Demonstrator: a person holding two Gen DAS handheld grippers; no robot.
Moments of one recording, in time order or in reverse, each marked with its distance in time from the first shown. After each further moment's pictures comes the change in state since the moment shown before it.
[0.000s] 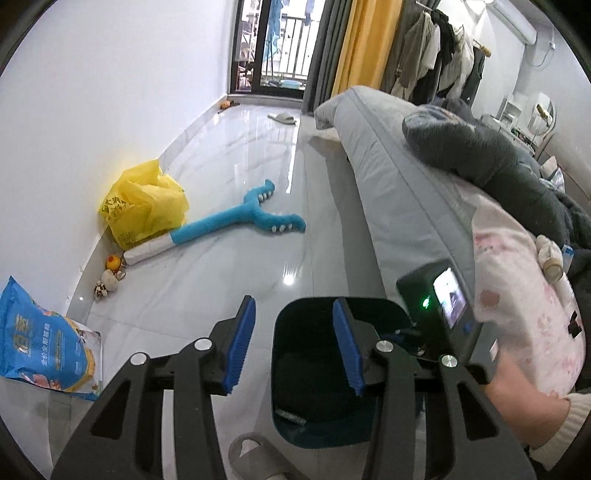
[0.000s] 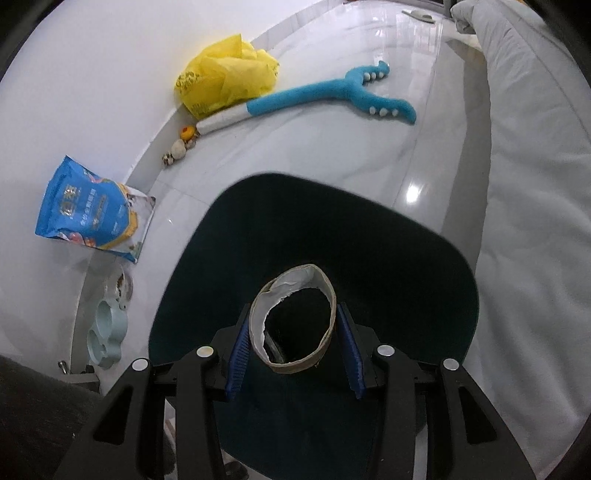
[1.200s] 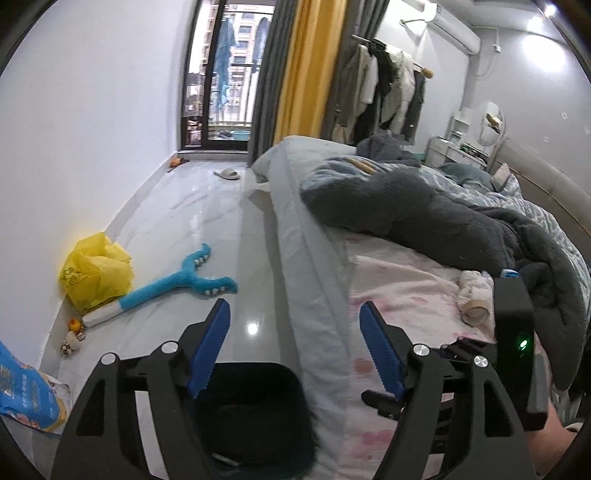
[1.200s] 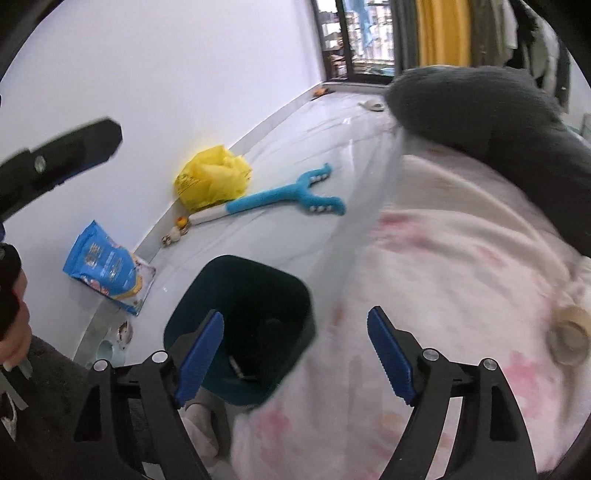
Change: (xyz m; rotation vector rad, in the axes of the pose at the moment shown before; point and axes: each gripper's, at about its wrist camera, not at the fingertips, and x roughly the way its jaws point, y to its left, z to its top) left arm -0.043 -0.152 0.041 0.117 -0.182 -0.141; right arm -0.213 -0.076 -0.089 0.024 -0.409 -0.078
